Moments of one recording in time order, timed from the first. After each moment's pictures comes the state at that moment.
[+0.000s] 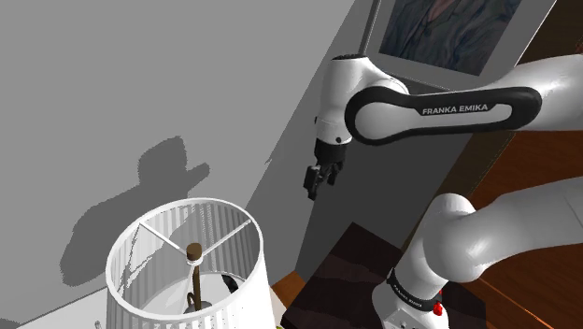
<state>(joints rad) 0.07 -0.71 0.16 -2.61 0.06 1.84 0.25</state>
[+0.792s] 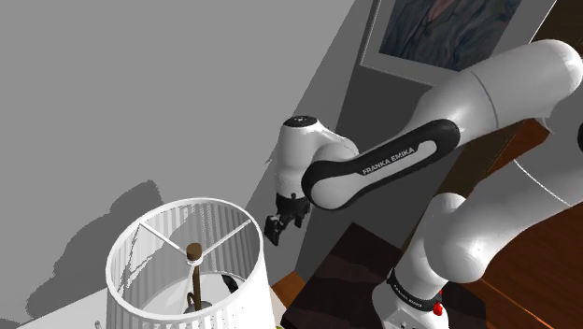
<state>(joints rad) 0.11 -0.35 0.35 -2.67 0.12 2.27 0.48</state>
